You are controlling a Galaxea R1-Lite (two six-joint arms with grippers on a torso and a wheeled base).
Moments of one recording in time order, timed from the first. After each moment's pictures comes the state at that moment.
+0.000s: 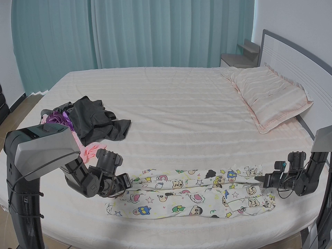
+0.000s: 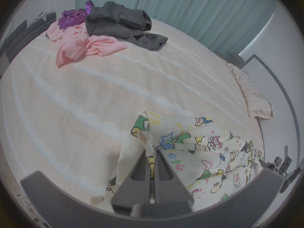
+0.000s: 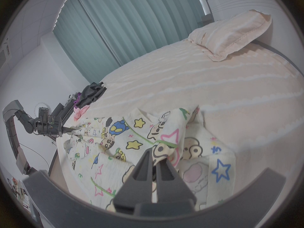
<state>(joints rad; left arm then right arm) -0.35 2.30 -0.85 -0.56 0.06 -0.67 -0.15 2.31 -0.46 -1.15 0.53 0.05</state>
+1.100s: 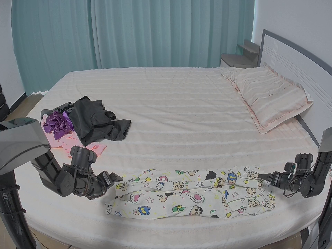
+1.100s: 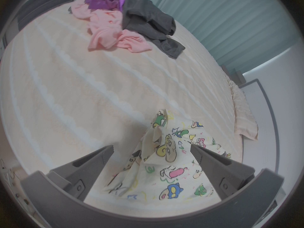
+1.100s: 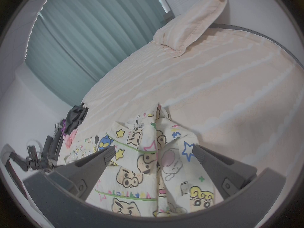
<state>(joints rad) -0.22 2.12 -0.66 -0.56 -0.12 -0.80 -0.21 2.26 -0.38 -1.16 0.43 0.27</state>
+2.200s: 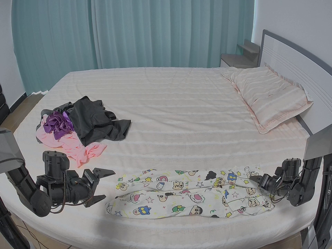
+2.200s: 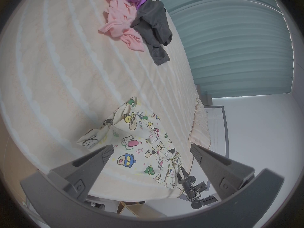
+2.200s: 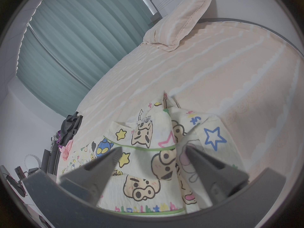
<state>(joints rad) -0.17 1.91 -0.30 -0.99 -0.40 -1.16 -0.04 2.36 -0.33 -1.36 0.22 0.53</state>
